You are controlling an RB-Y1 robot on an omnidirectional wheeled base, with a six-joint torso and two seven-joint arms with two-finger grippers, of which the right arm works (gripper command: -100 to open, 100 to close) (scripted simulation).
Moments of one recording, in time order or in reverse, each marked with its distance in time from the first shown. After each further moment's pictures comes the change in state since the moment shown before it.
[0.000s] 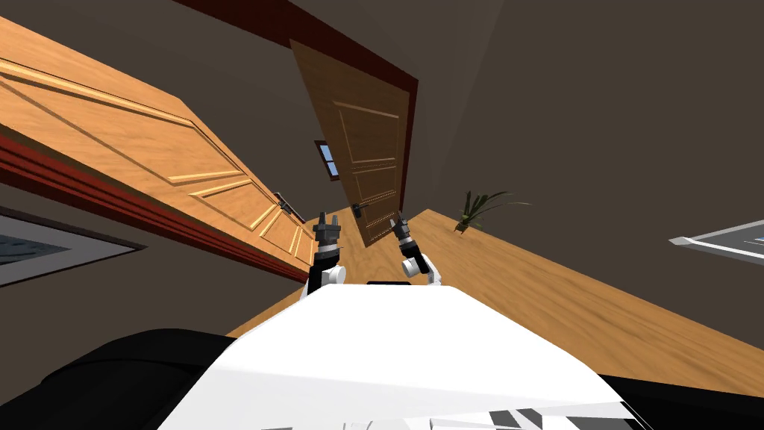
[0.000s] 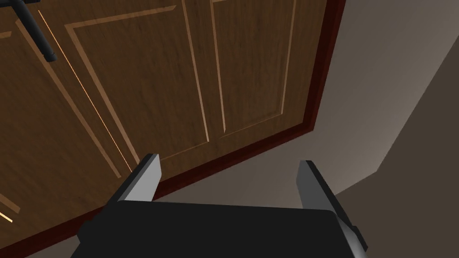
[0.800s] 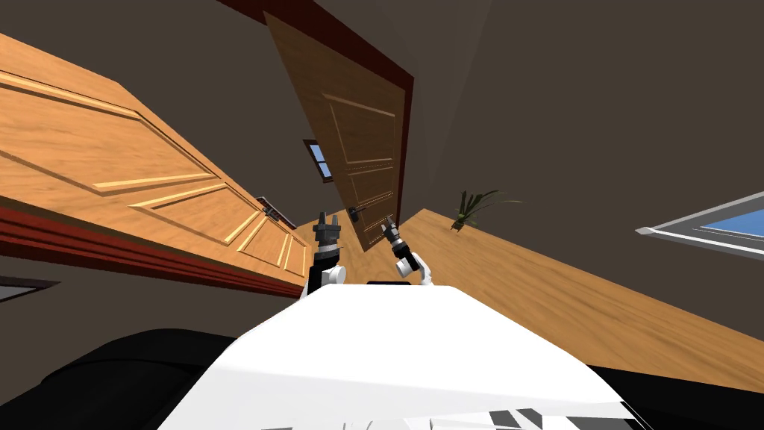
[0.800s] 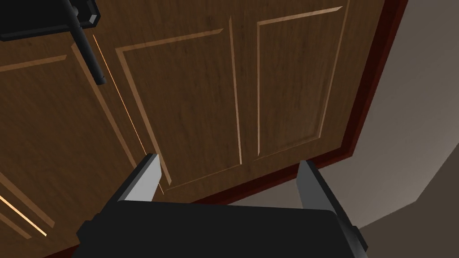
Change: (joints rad) arm -0.099 -0.011 0.099 0.163 0.007 0.006 -0.016
